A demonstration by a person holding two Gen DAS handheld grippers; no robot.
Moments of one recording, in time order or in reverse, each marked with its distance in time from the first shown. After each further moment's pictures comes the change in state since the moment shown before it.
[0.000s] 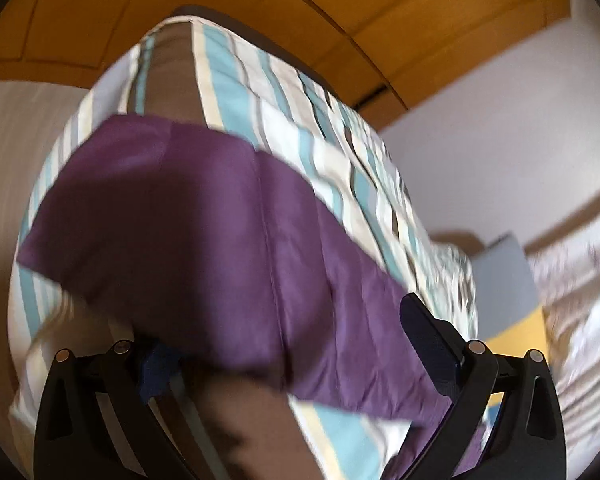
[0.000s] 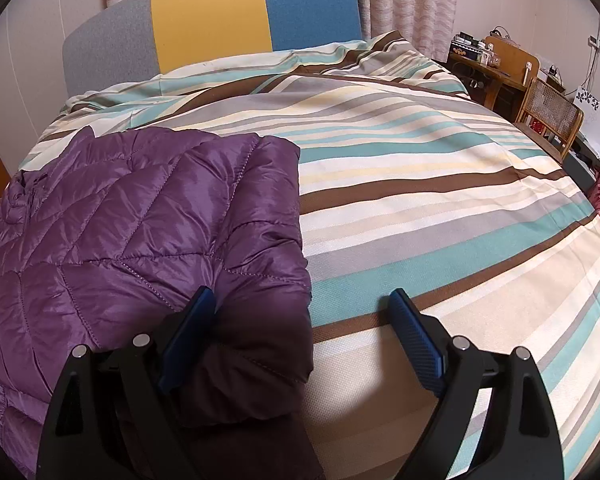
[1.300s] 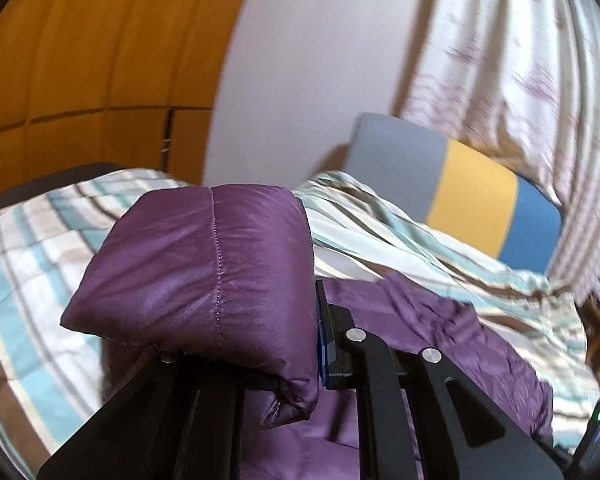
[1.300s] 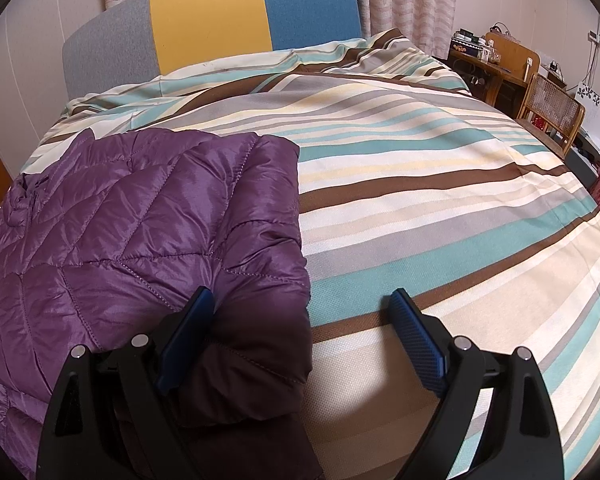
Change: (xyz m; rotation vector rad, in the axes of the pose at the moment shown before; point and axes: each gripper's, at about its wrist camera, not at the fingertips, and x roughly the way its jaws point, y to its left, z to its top) left arm -0.001 -0.258 -0.176 0.824 -0.048 -0.217; right arm 0.000 0.000 -0.001 0.012 0.004 0.008
